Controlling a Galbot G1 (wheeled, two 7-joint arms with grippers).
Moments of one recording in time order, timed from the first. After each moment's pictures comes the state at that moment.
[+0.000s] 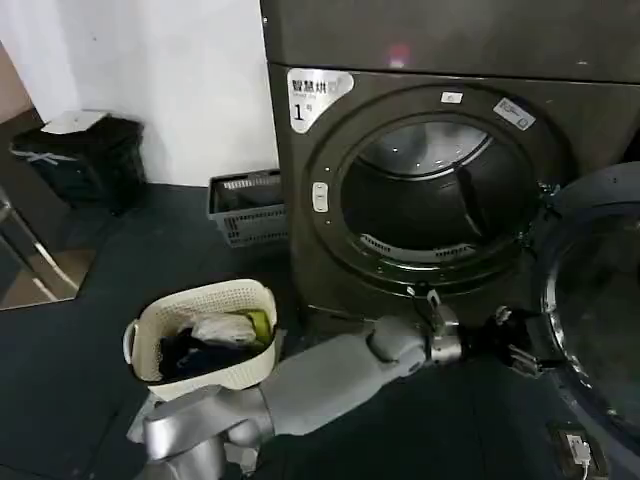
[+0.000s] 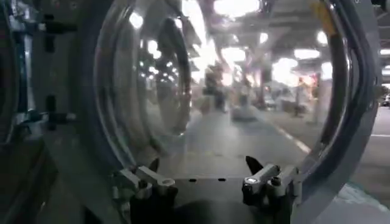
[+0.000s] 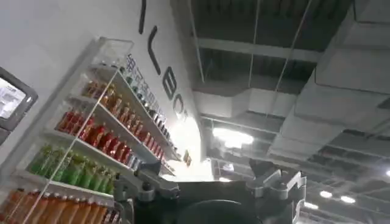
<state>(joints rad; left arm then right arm) 0.25 -1.61 0.72 -1.10 -0.75 -0.08 0.45 -1.66 0.90 2.35 1.59 0.23 -0.16 -0.05</state>
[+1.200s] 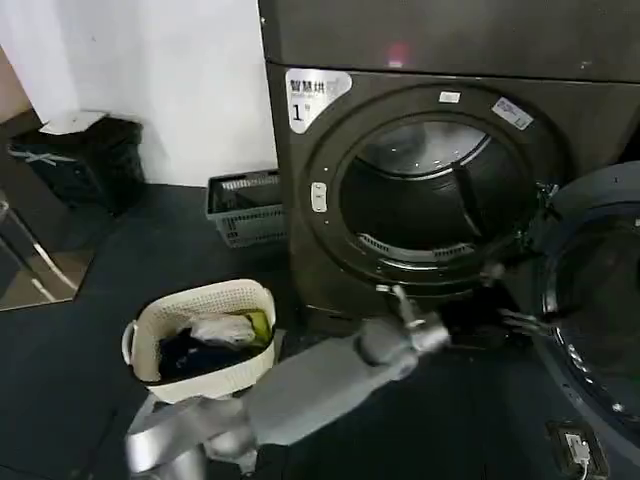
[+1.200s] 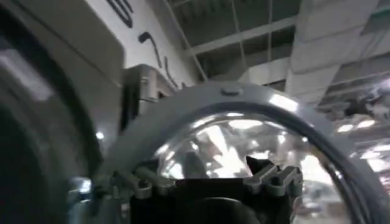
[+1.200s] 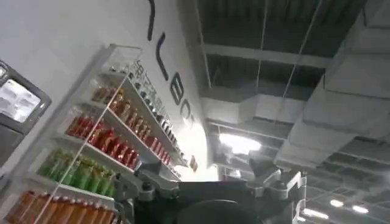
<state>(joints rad) 0.30 -1.50 0.66 -1.29 -0.78 -0.56 0.36 -1.64 0.89 2.32 1.59 0.22 -0.13 -0.06</state>
